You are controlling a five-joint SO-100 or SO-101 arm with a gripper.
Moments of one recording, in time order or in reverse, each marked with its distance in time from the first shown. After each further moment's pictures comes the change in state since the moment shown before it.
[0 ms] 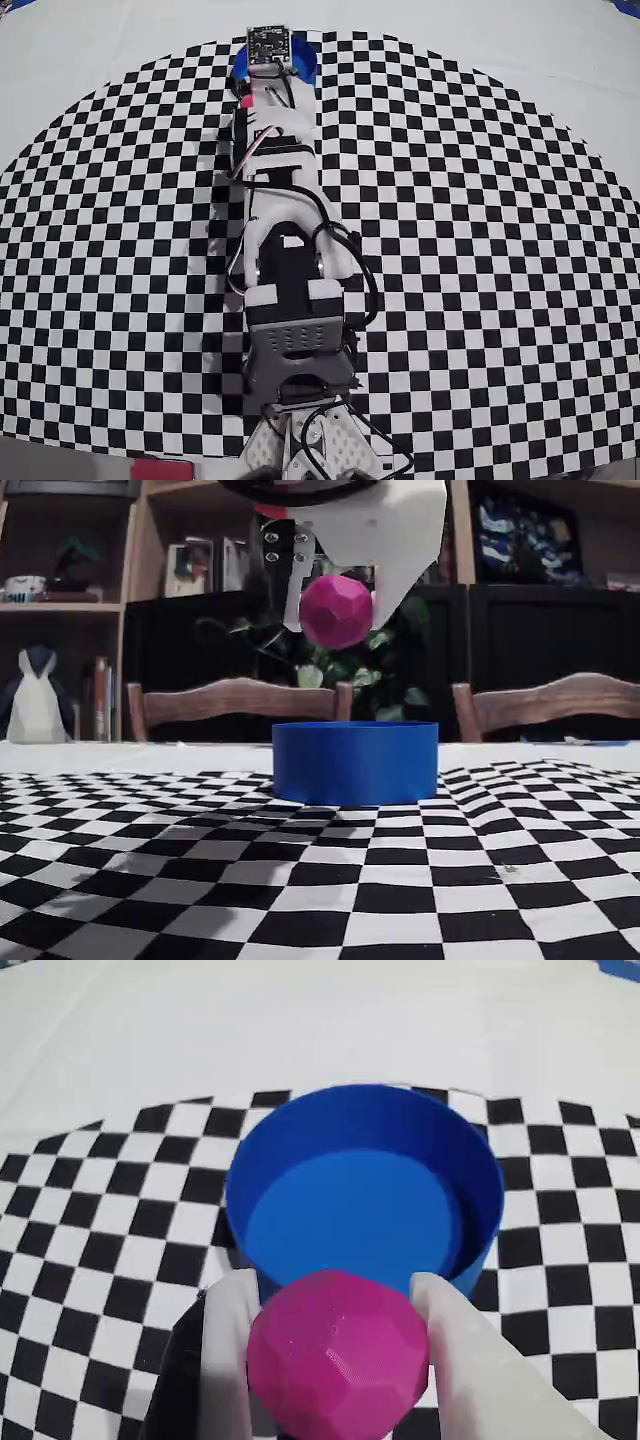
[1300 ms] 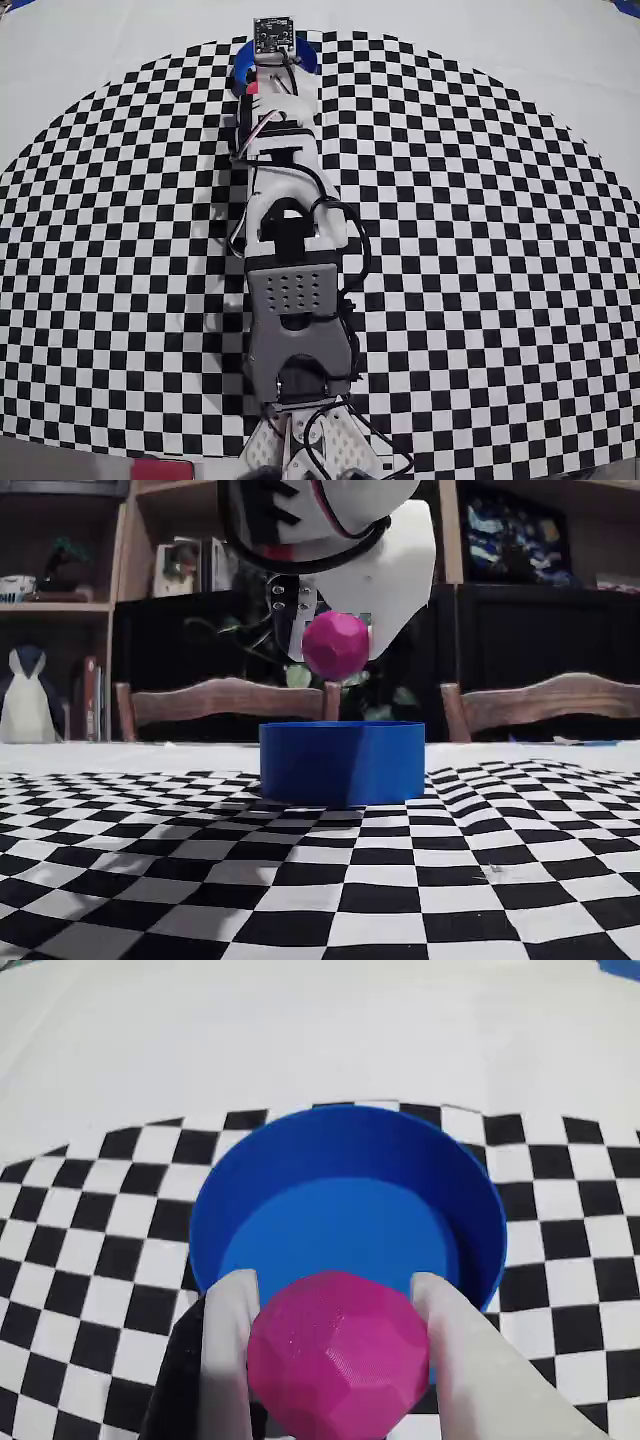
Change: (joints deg) arm 1.0 -14.2 -14.9 0.0 0.0
